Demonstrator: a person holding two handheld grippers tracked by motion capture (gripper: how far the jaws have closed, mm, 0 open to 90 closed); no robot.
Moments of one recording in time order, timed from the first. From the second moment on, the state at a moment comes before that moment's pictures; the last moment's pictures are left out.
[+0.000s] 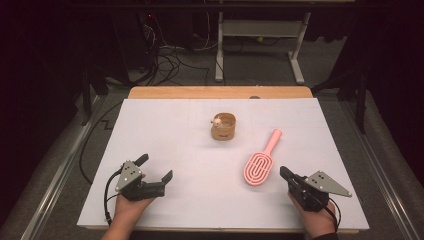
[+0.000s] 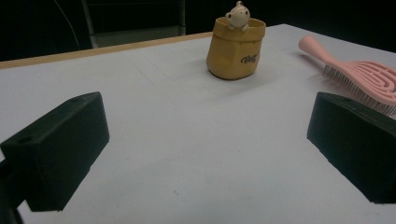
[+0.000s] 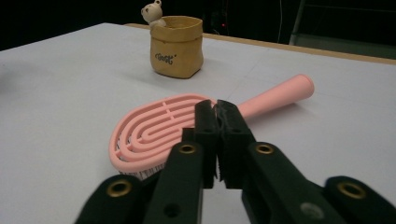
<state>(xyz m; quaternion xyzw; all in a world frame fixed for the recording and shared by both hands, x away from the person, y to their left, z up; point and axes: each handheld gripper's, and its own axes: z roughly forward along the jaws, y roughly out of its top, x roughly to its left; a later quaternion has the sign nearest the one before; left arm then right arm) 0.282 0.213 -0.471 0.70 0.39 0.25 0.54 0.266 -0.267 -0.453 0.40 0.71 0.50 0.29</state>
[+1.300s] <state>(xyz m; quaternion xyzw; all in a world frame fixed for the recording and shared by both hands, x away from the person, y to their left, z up) 0.283 0.214 -0.473 0.70 0.39 0.24 0.55 0.325 -0.169 -0.452 0.35 0.81 0.39 0.26</state>
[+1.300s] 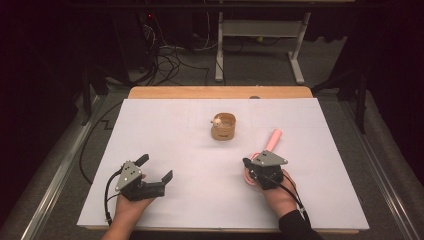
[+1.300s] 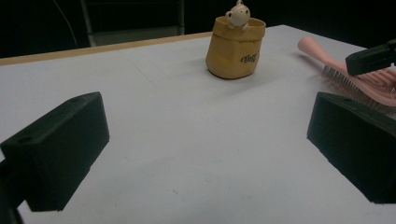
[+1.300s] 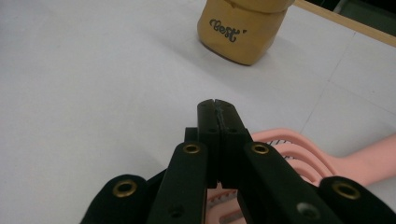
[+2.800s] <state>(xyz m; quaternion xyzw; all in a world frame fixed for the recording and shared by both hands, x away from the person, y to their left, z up) 0.282 0.217 -0.470 0.70 0.39 0.26 0.54 0.299 -0.200 -0.448 0.35 0.83 0.35 0.26</state>
